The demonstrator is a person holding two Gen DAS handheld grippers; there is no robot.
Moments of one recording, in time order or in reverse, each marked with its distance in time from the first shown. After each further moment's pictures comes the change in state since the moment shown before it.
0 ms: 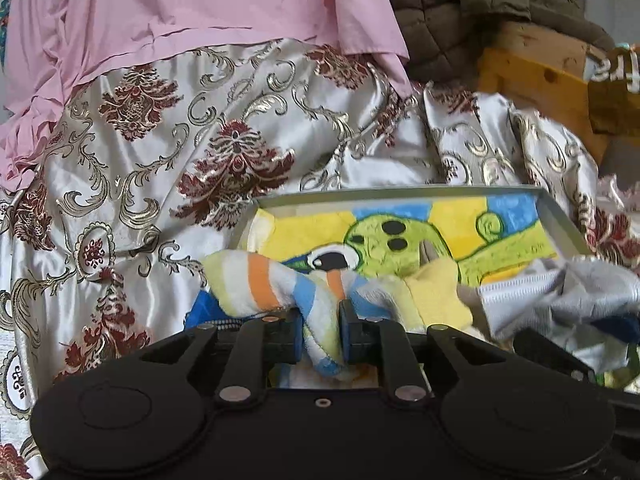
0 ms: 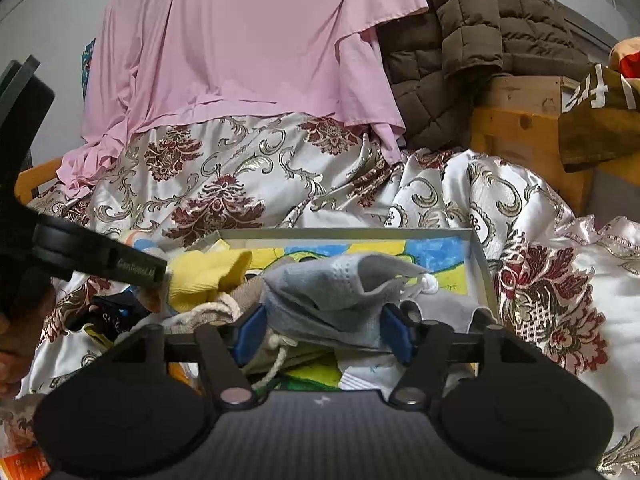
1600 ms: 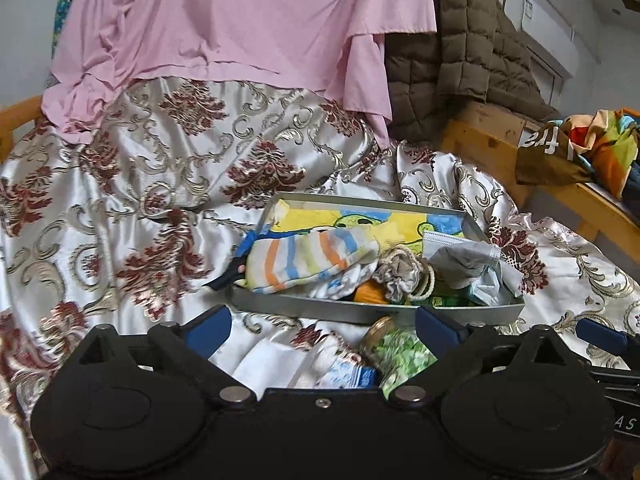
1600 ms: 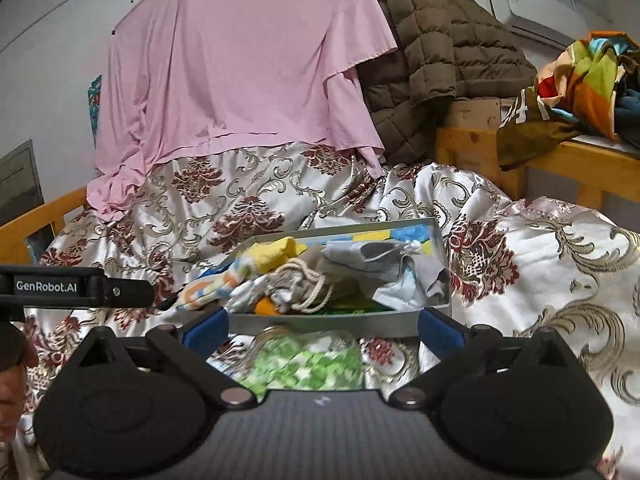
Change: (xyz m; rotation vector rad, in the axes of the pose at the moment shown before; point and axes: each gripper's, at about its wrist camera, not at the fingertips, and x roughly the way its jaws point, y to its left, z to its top) left arm -0.177 0.046 -0.117 -0.158 -0.176 -0.124; right arm -0.170 0.056 -0.044 0.077 -0.075 -0.040
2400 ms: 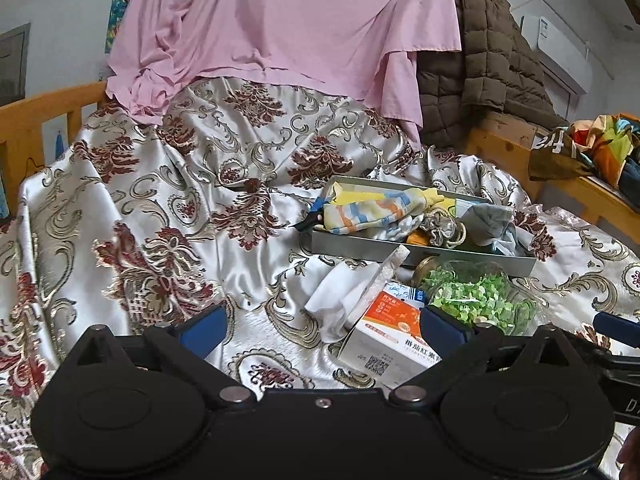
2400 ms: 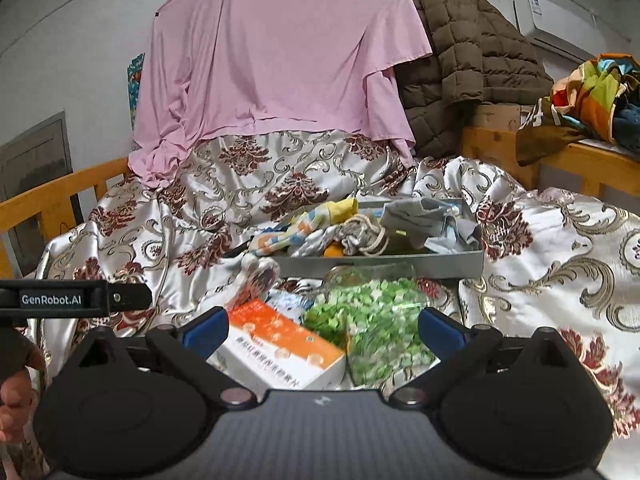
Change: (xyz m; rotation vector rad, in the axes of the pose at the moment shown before) left arm -0.095 0.055 -0.084 -0.038 -0.052 0.066; right arm -0.075 0.064 -0.052 -0.069 0.024 0.028
